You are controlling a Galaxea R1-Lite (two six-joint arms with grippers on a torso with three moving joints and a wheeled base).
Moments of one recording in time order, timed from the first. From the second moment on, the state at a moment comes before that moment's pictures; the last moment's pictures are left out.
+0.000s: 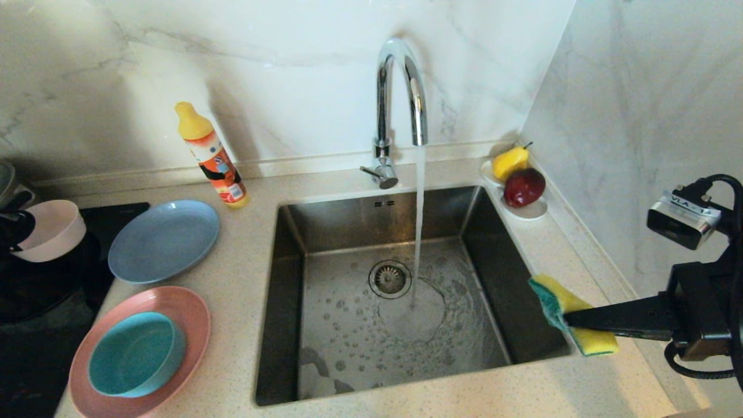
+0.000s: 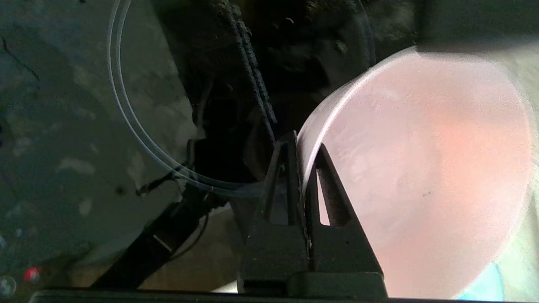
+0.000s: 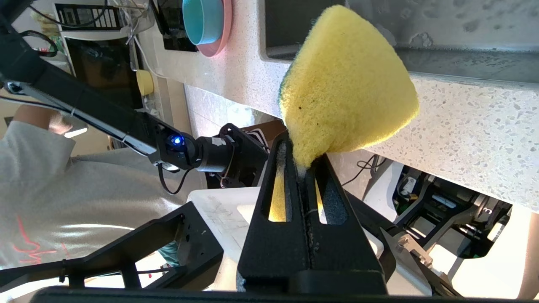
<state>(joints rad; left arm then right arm) 0.64 1.98 -1.59 0.30 0.08 -0.84 0.28 1.26 -0.95 0.28 0.71 0.55</state>
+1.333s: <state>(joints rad) 0.66 2.09 -1.64 0.26 -0.06 -0.83 0.28 1.26 -0.96 0.28 0.71 0.55</state>
